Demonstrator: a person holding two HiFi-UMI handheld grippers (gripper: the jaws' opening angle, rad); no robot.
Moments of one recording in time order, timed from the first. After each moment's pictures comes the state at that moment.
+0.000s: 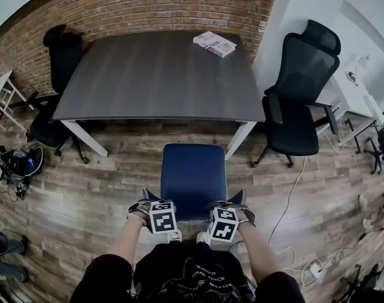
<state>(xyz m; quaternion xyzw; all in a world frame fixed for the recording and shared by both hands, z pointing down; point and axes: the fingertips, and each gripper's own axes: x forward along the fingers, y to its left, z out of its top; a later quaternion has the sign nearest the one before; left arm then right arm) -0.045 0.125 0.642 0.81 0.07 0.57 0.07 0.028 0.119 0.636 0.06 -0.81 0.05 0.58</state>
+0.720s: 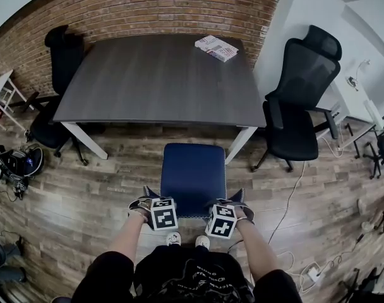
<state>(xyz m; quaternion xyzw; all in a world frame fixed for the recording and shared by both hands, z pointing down) -0.045 0.095 0.646 0.82 0.05 0.57 0.06 0.028 0.093 0.639 0.06 -0.81 0.05 0.59</state>
